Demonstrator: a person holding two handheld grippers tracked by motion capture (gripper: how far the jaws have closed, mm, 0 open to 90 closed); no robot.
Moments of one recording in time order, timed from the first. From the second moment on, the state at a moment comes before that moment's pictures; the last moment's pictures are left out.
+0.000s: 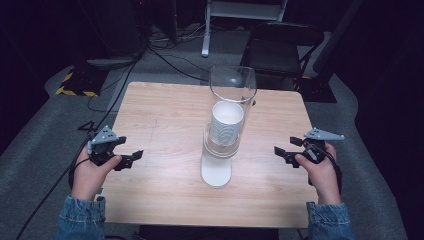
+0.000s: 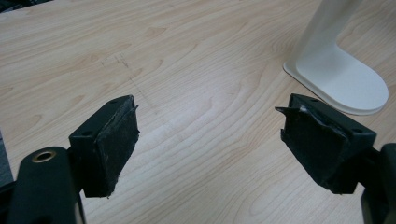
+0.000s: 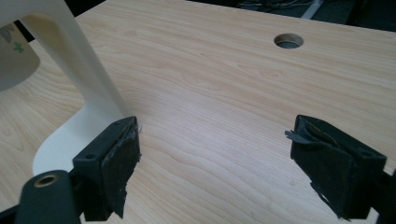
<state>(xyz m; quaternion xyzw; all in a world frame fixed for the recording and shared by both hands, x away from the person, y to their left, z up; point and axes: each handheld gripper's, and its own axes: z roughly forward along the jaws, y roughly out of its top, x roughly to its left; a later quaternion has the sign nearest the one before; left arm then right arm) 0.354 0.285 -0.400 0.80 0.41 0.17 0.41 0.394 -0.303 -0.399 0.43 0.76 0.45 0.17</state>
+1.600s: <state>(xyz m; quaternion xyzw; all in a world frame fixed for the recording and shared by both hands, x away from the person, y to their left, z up) 0.353 0.286 -0.417 0.81 0.42 0.15 0.39 0.392 -0.135 -0.423 0.24 0.78 0.58 0.11</state>
